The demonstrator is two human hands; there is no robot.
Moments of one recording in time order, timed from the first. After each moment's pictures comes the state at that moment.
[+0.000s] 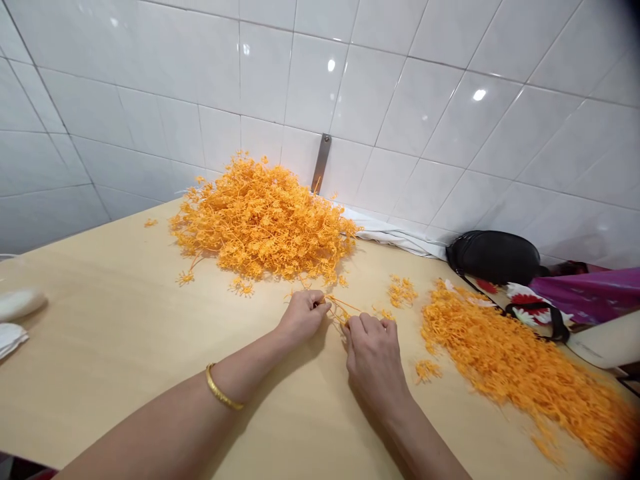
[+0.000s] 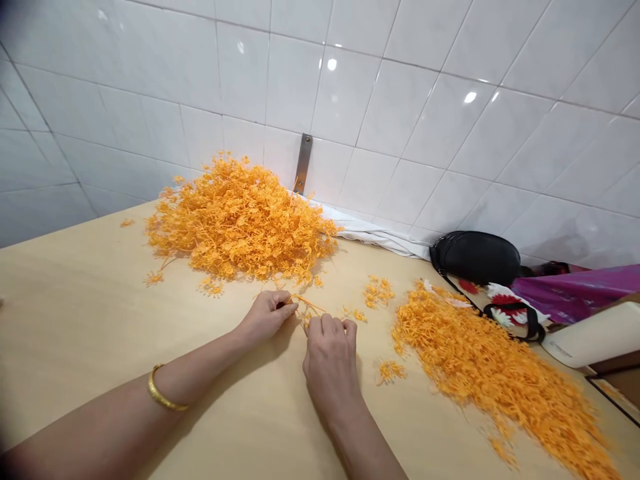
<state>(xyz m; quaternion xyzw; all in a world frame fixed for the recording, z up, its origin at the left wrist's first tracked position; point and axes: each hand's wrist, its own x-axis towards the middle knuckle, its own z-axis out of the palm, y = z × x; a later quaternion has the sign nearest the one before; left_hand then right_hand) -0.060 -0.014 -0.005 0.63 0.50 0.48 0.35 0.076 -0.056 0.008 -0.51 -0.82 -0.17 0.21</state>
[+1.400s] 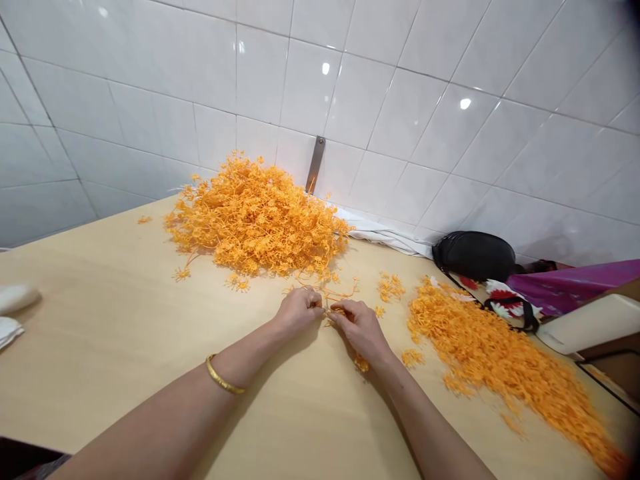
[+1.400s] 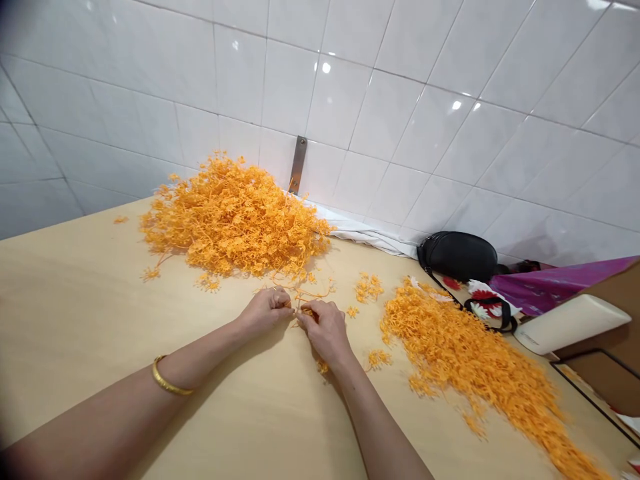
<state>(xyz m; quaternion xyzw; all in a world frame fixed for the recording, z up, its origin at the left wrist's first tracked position) -0.067 -0.006 -0.015 0.73 0.49 0.38 0.28 0.088 -0.024 0.008 -0.54 -0.77 0.18 0.29</state>
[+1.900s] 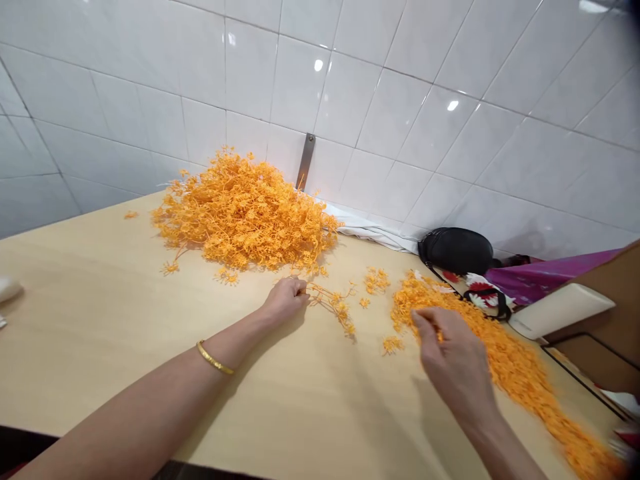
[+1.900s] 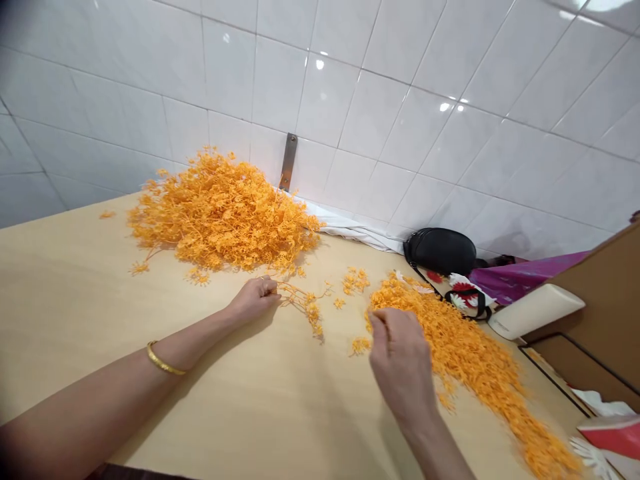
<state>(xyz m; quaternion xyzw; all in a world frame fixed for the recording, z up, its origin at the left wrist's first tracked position) -0.068 -0.007 -0.006 0.72 0.53 0.38 0.23 0.173 -0.095 0.063 -0.61 -0.70 -0.11 0.34</state>
